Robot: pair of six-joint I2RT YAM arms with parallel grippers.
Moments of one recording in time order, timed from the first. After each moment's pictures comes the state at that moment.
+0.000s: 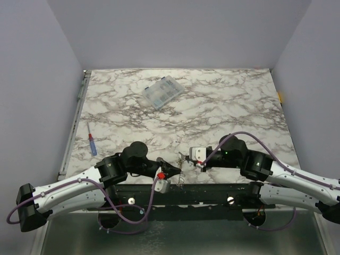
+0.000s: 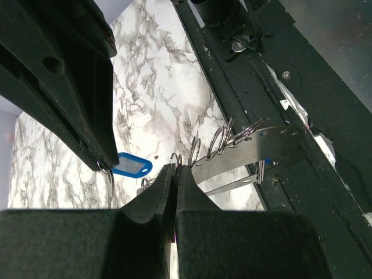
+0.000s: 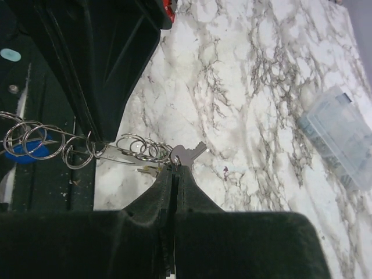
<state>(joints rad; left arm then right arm) -1.09 0.75 0.57 -0.17 0.60 0.82 1.09 0.84 0.73 -0.28 -0.27 -0.53</state>
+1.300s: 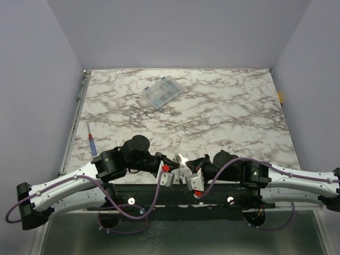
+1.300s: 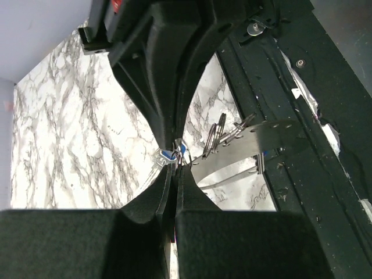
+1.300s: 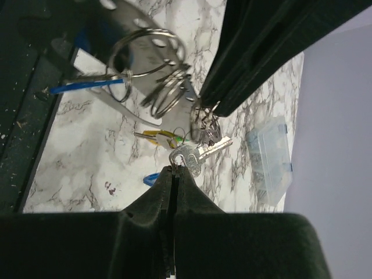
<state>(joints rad) -1.09 0.81 0.73 -0.36 0.51 0.80 1.32 0.82 0.63 -0.27 0.03 -0.97</state>
